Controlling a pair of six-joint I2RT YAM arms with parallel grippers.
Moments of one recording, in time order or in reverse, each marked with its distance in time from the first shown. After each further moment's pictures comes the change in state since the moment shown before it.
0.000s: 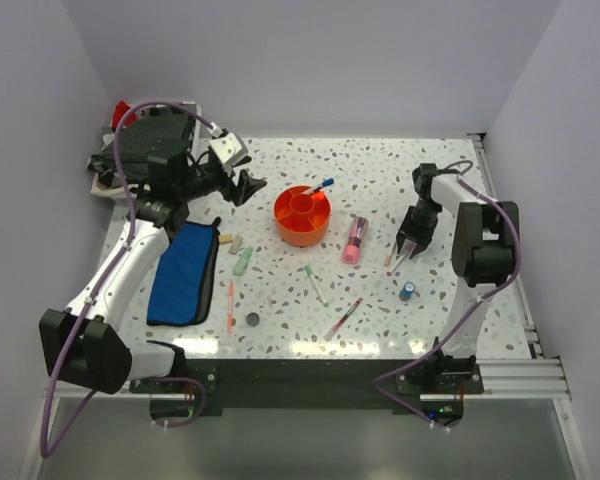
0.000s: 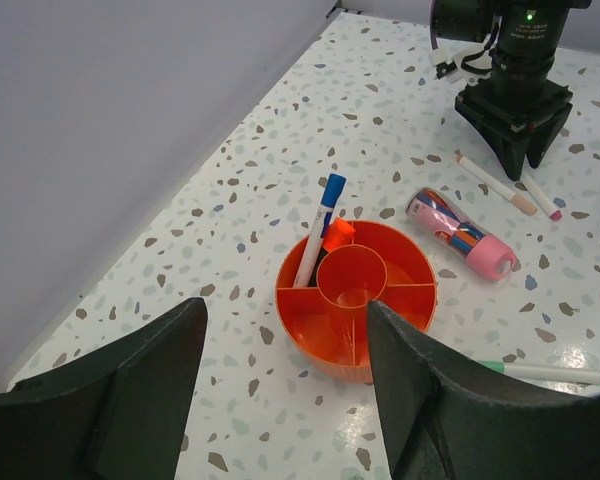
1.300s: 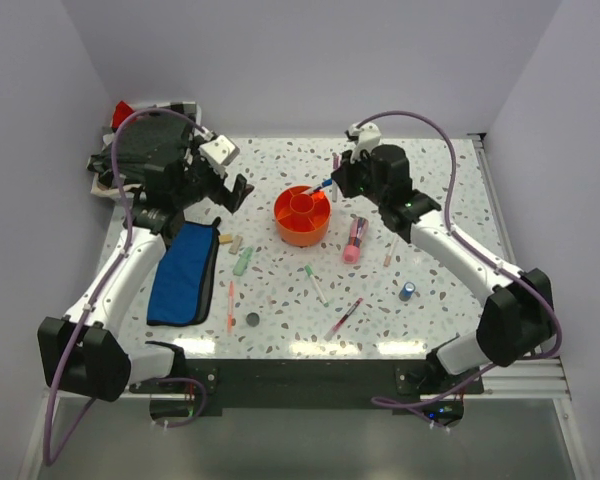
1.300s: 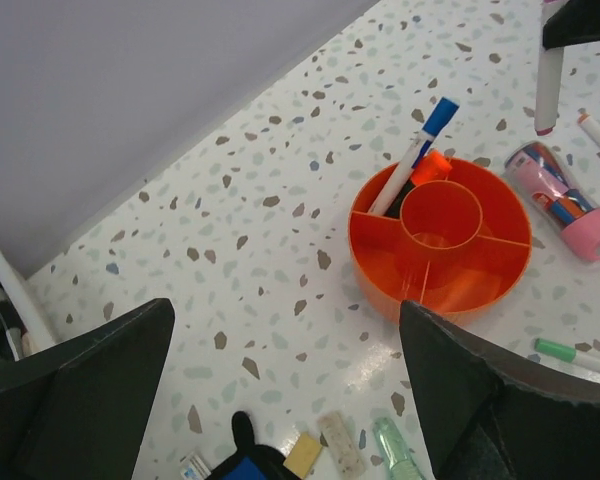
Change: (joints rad) left arm 0.028 -0.044 -0.066 -0.033 -0.210 -0.001; right arm 0.455 -0.539 -0.213 0.932 -0.011 -0.403
